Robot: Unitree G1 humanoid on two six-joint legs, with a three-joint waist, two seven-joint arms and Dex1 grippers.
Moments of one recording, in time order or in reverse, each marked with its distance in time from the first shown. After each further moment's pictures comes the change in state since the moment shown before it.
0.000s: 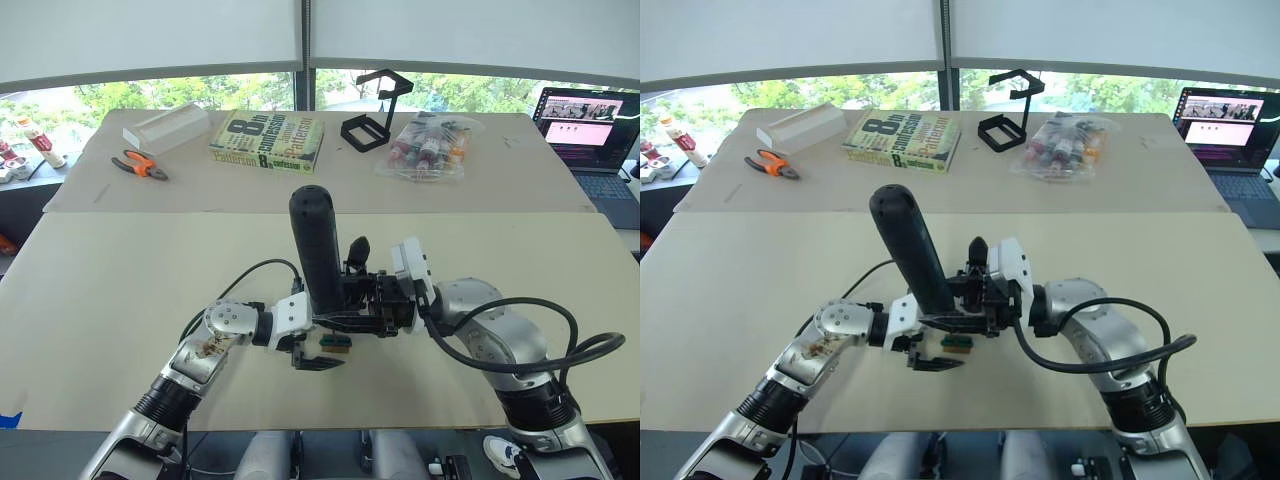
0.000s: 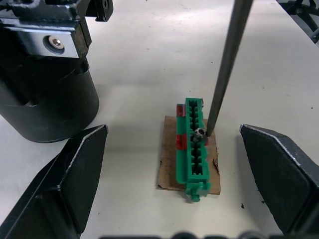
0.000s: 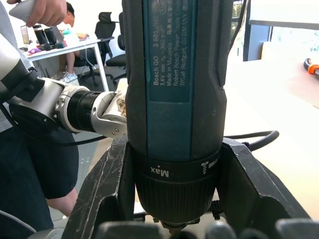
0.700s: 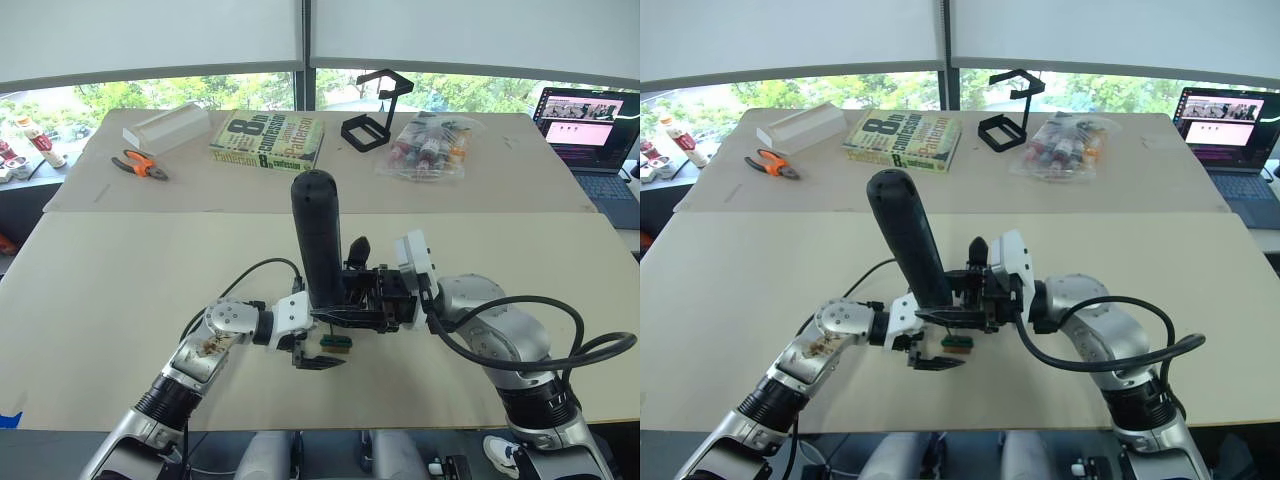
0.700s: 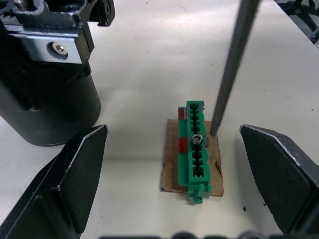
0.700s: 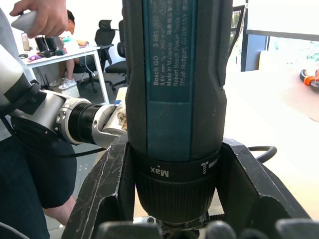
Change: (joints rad) left arm -0.006 -0.003 0.000 0.001 0.000 0.000 -0.003; right arm -0.026 0.003 -0.013 -0.020 0.035 0.012 -0.026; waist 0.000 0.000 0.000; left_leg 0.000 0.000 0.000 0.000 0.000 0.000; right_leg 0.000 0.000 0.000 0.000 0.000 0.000
